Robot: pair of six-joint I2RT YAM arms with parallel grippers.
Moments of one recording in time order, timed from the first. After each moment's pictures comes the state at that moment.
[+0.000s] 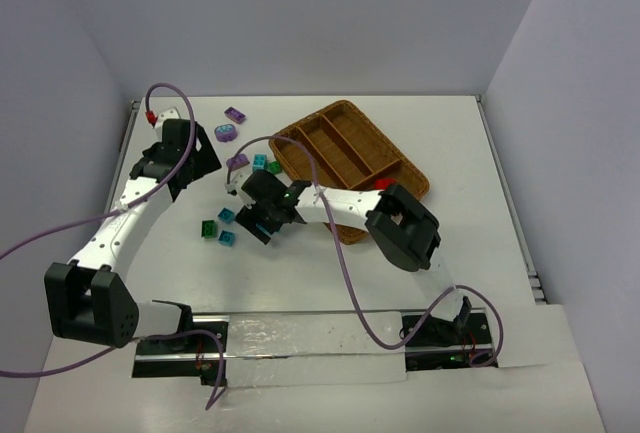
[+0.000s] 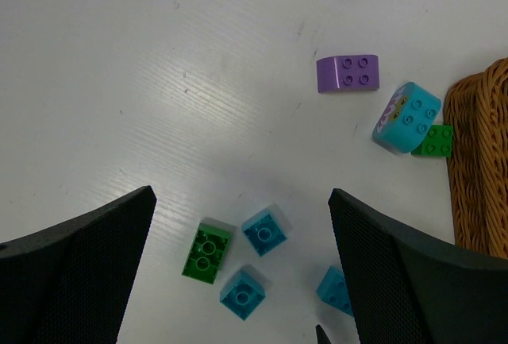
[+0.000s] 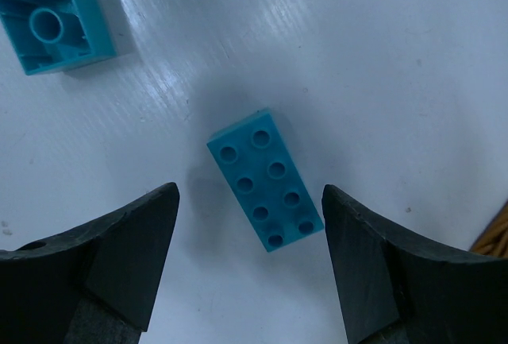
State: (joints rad) left arm -0.21 1.33 1.10 -0.56 -0.40 -0.50; right arm 1.00 2.12 1.57 -0.39 0.02 -0.02
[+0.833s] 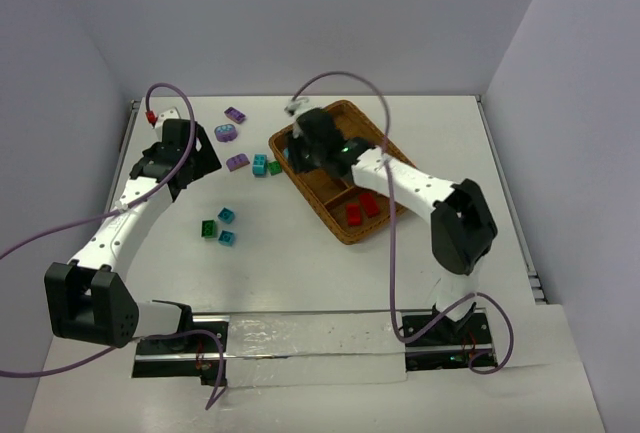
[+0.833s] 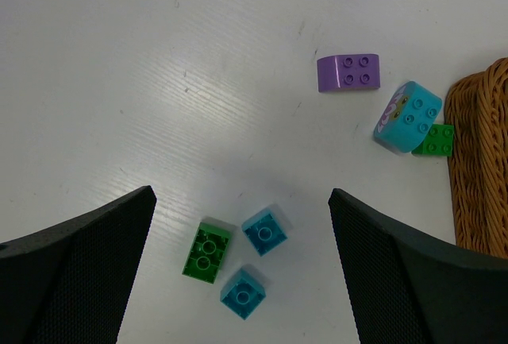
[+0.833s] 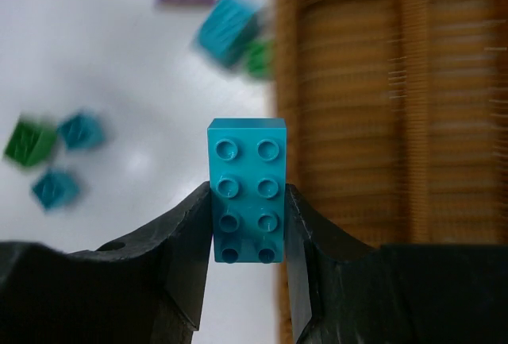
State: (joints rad) left arm -0.21 1.33 1.10 -0.57 -0.40 -0.50; right arm 0.77 1.85 1.52 -0.32 0.07 0.20
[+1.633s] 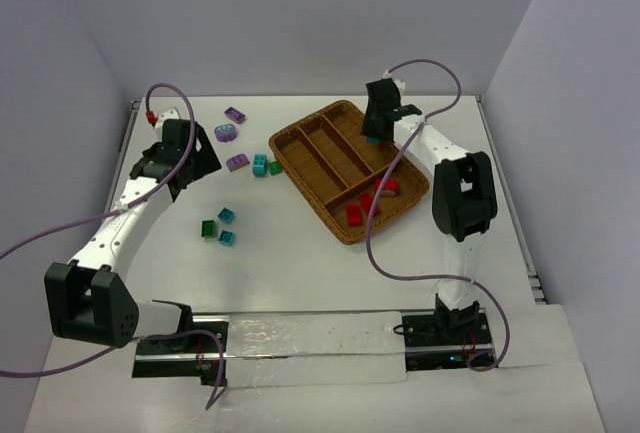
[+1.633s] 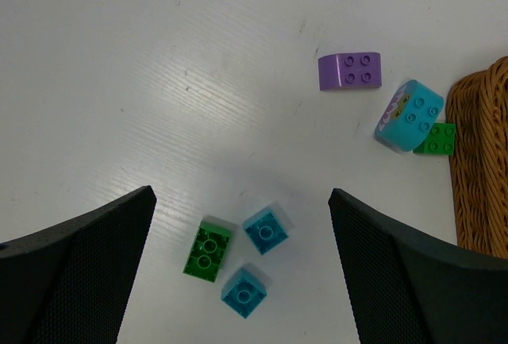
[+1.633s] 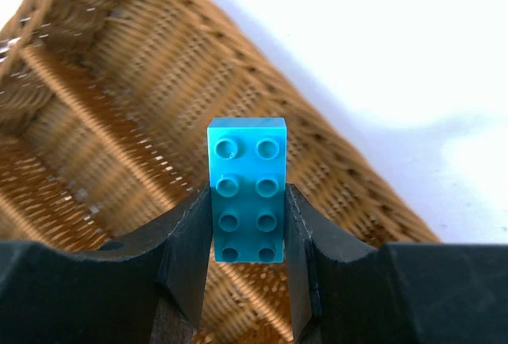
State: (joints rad) left arm -0.21 1.33 1.10 -0.57 -0.40 -0.50; right arm 0.31 2.02 1.66 -0.42 0.25 0.46
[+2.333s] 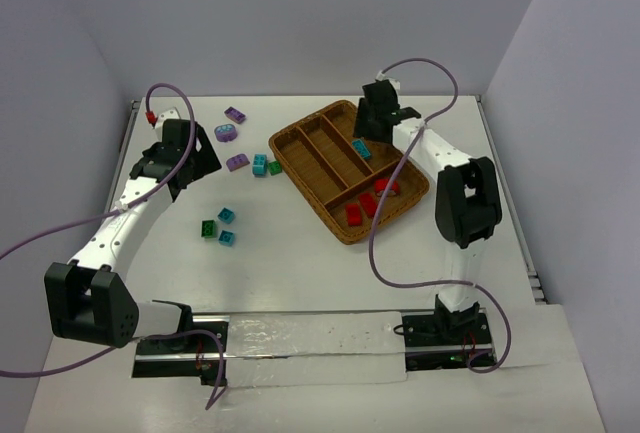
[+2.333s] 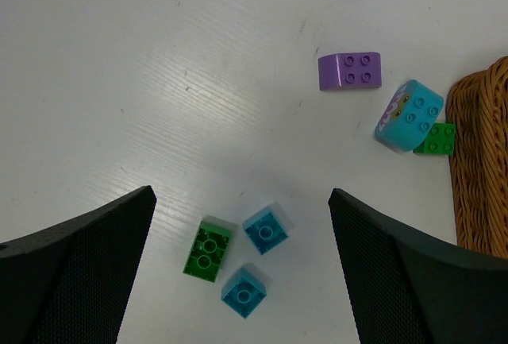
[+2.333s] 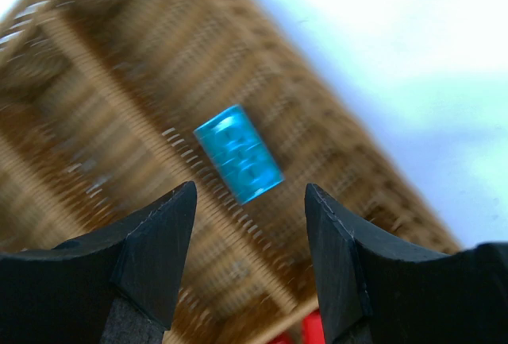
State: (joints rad) left arm -0.21 1.33 1.10 -0.57 -0.40 -0.50; right arm 0.33 1.97 1.61 -0.42 0.25 0.42
